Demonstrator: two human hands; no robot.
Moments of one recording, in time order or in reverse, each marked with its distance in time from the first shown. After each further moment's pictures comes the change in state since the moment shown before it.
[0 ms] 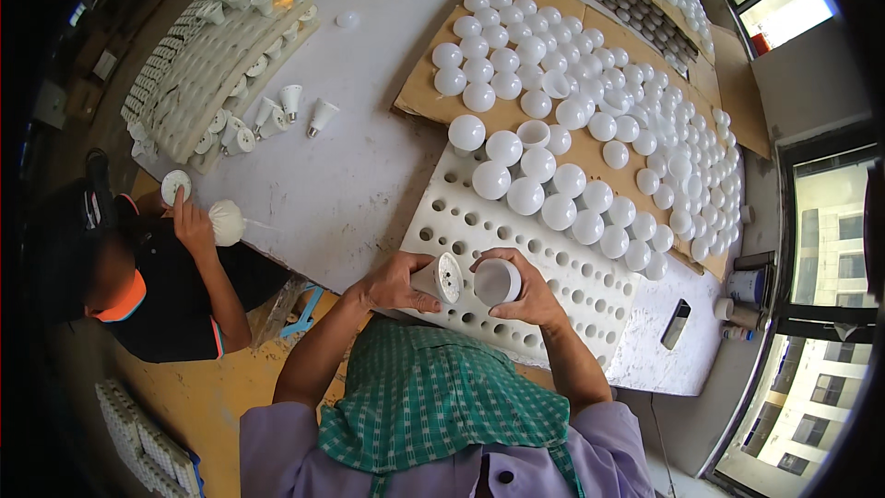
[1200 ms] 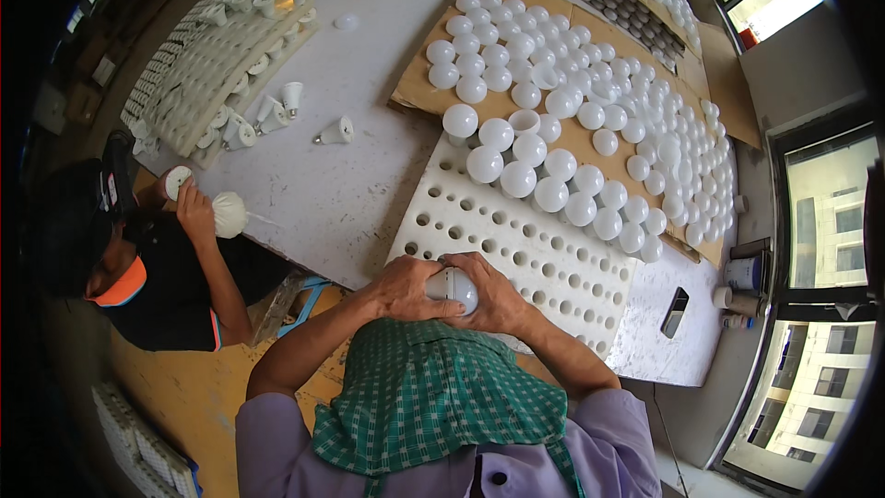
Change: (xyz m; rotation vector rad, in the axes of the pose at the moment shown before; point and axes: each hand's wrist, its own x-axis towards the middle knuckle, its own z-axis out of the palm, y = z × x) left_hand -0.018 0.026 0.046 0.739 0.038 -0.061; right_hand -0.012 -0.007 0.058 -0.631 -0.030 -0.278
